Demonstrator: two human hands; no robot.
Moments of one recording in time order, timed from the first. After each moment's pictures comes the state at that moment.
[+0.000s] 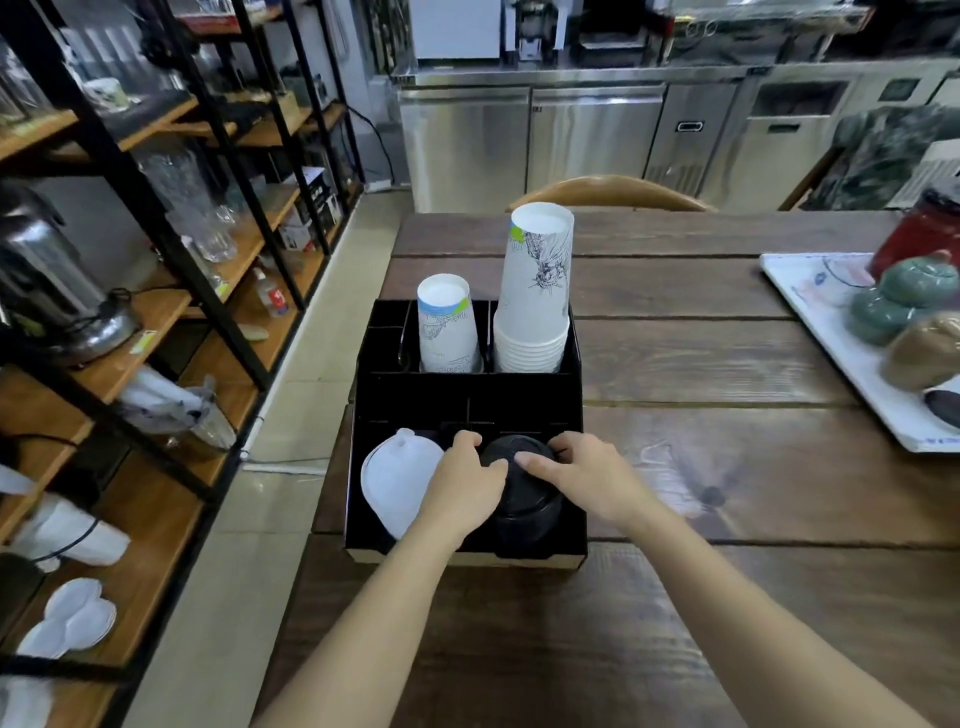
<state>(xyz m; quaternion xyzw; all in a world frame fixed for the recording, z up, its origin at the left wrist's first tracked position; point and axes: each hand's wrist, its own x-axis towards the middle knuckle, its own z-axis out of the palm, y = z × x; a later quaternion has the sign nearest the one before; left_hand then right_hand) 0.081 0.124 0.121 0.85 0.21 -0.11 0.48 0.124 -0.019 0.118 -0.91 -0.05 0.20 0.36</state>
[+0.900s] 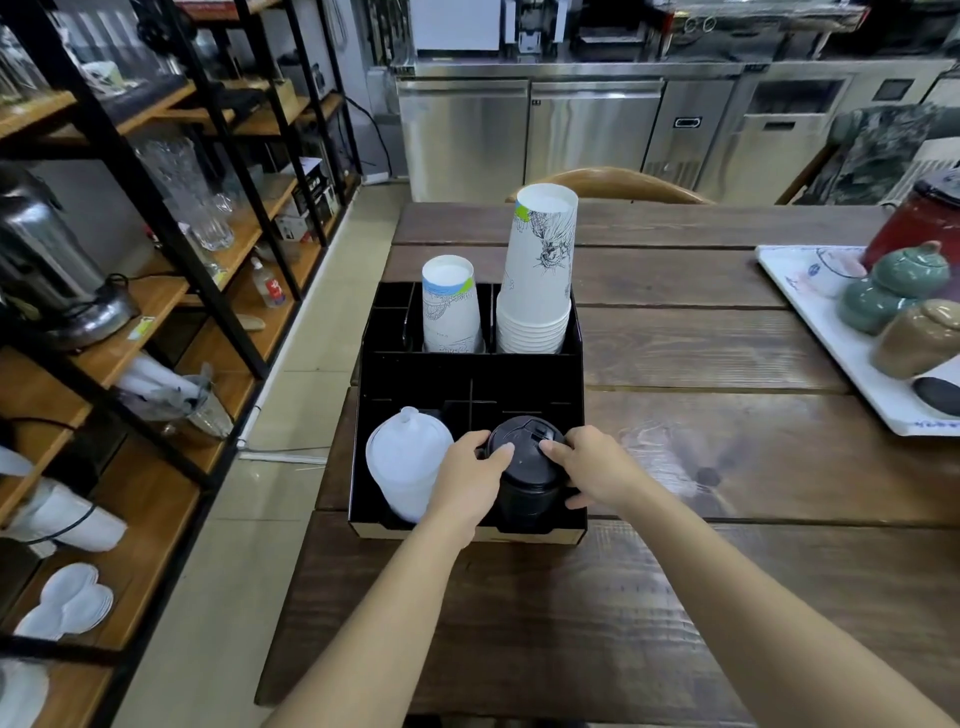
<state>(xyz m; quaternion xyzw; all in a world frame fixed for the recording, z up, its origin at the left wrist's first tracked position) 0.064 0.119 0.104 0.77 0.24 -0.08 0.59 0.113 -0.015 0.118 -0.88 0.02 0.27 0.40</state>
